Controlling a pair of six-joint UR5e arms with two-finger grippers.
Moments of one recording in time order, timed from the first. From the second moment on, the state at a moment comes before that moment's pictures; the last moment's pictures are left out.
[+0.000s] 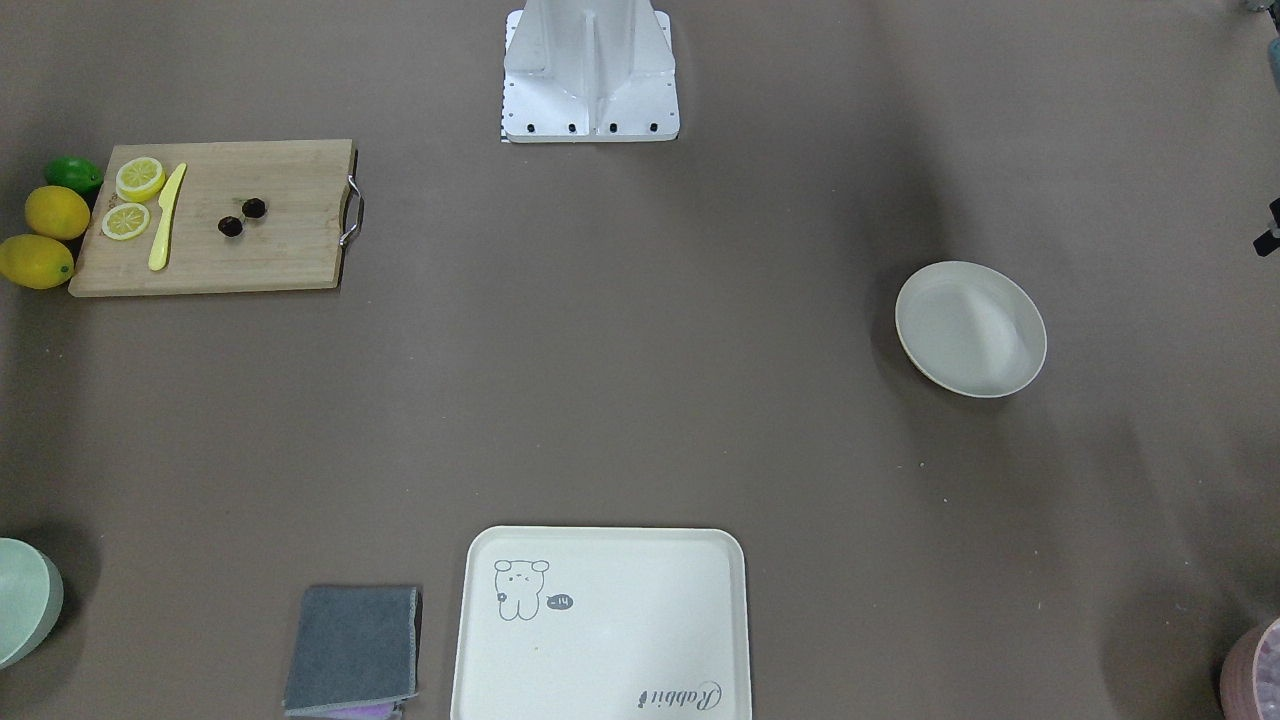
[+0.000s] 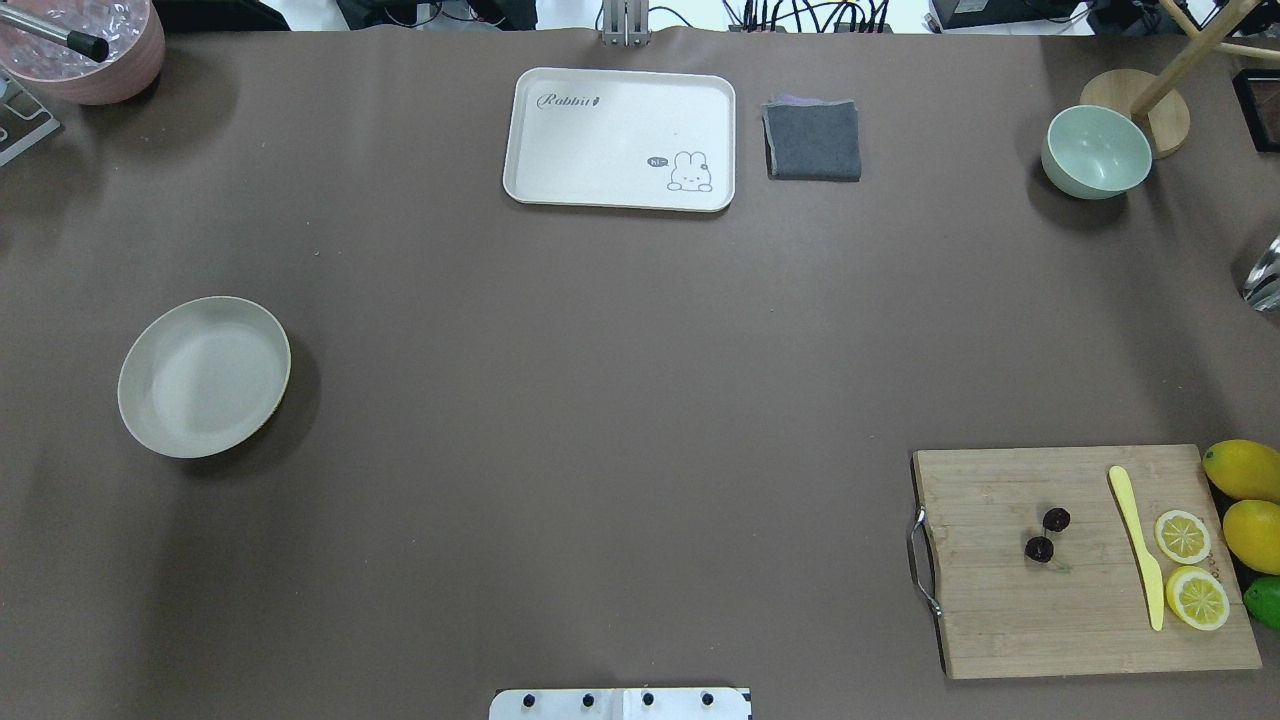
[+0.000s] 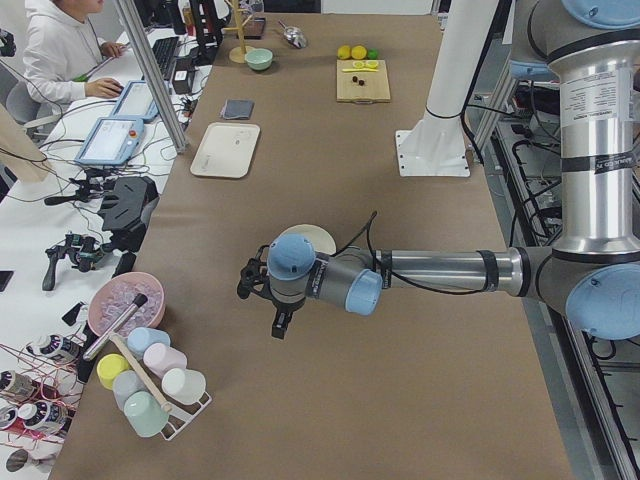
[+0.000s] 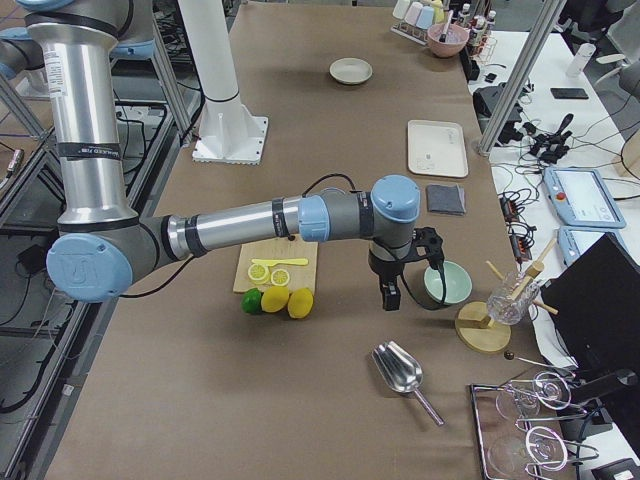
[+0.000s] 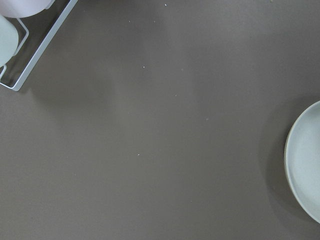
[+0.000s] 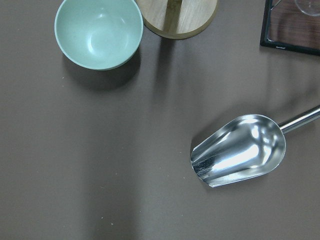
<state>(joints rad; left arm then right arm) -1.49 -1.44 -1.67 -1.90 -2.45 -0.04 1.55 -1.51 1.73 -1.67 2.33 -0.05</state>
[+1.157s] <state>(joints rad) -1.52 -1.39 -1.69 -1.99 -2.45 -0.04 1.55 -1.52 1.75 -1.67 2.34 -0.05</state>
